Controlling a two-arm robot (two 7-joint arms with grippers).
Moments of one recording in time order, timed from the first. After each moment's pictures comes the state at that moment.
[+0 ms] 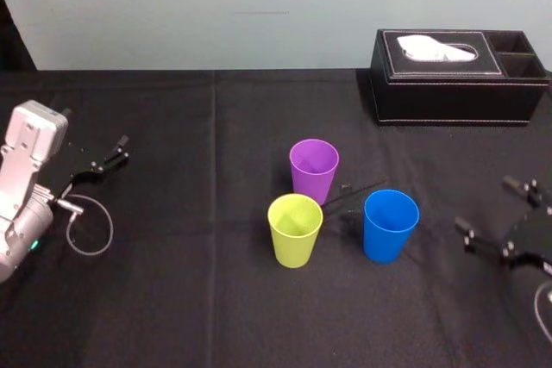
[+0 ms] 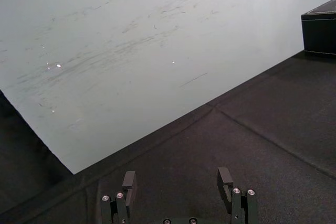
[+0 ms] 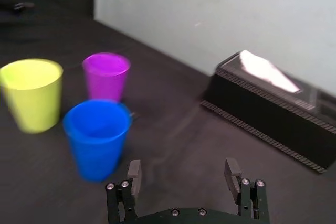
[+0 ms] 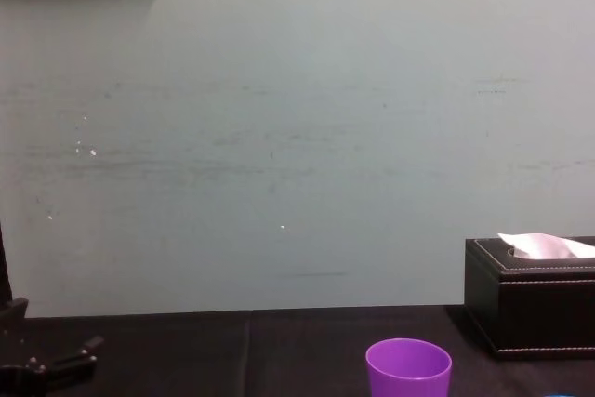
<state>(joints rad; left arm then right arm) -0.20 0.60 0.45 -1.41 -0.25 -0.12 0.03 -0.27 0.89 -0.17 -1.79 0.42 -0.13 0.18</state>
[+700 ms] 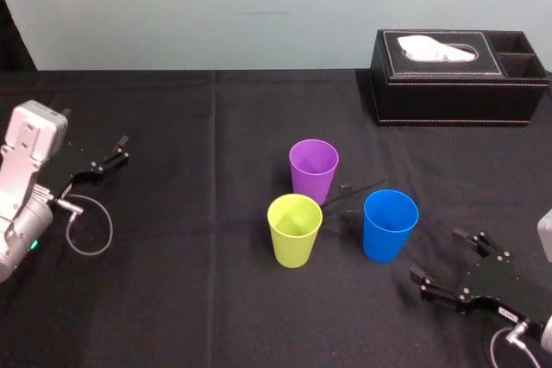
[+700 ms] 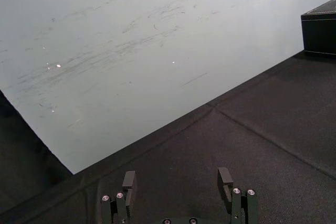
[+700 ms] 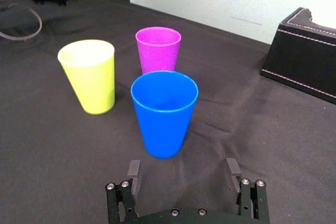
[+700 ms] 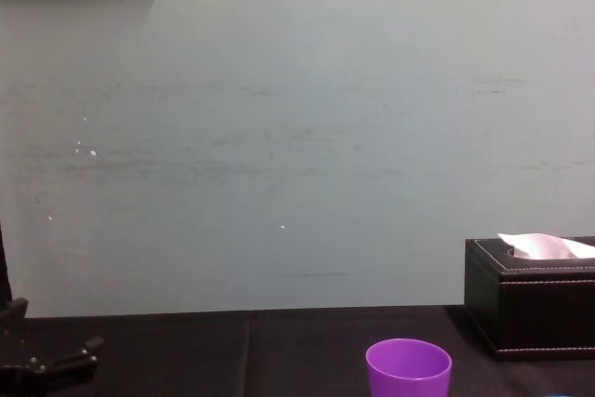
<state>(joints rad) -0.20 0.60 0.45 -1.41 -0.25 -0.12 0.03 -0.28 0.80 -0.22 -1.77 0.46 -0.05 0.29</state>
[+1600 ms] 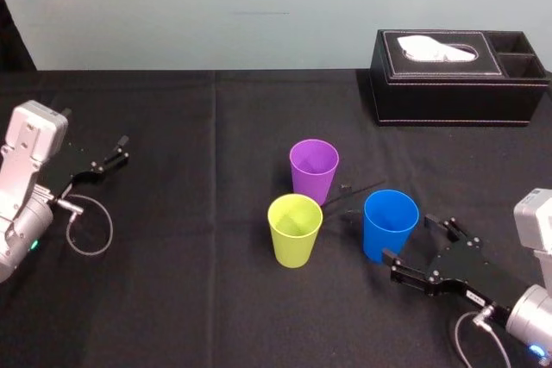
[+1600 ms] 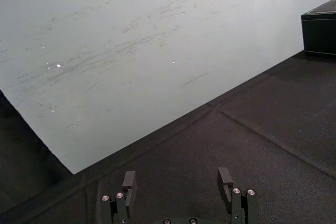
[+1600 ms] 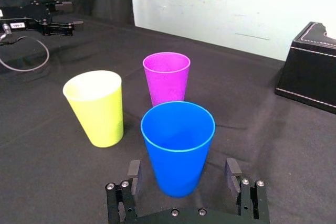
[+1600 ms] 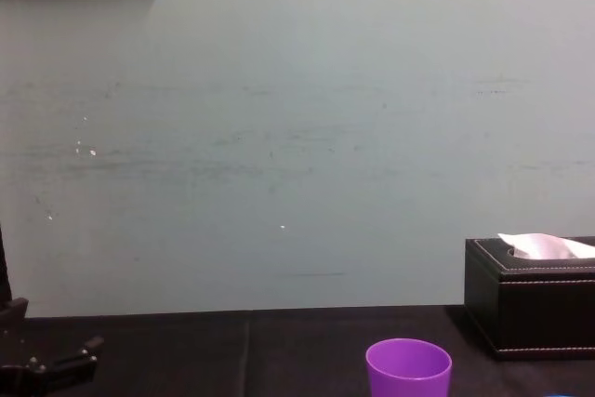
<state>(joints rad) -0.20 0.60 0.45 -1.41 -0.25 -0.12 0.03 -0.20 0.65 -0.24 -1.71 0.42 -0.05 0.35</state>
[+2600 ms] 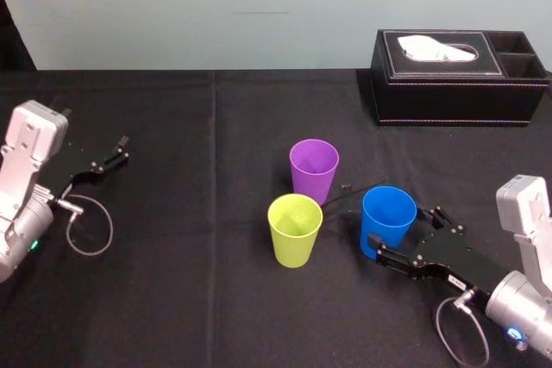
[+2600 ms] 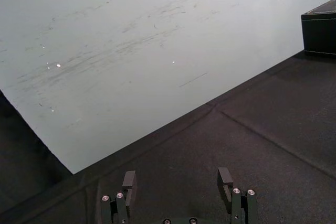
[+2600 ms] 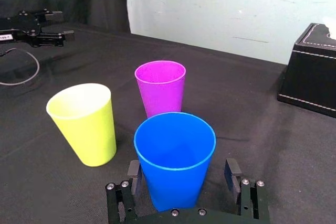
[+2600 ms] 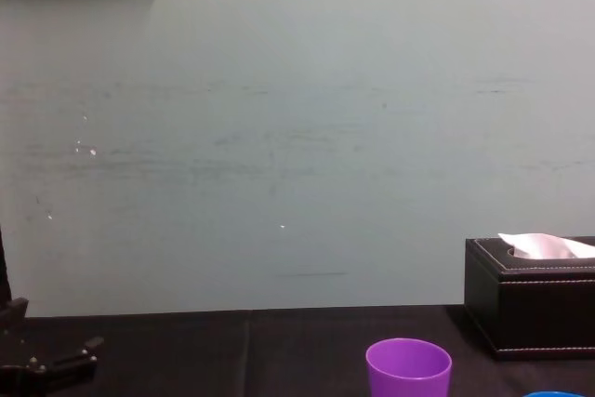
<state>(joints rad) -0.20 0.60 0.45 -1.41 -0.25 -0.12 0.03 -0.13 0.54 -0.22 -1.64 0.37 -0.02 0.40</state>
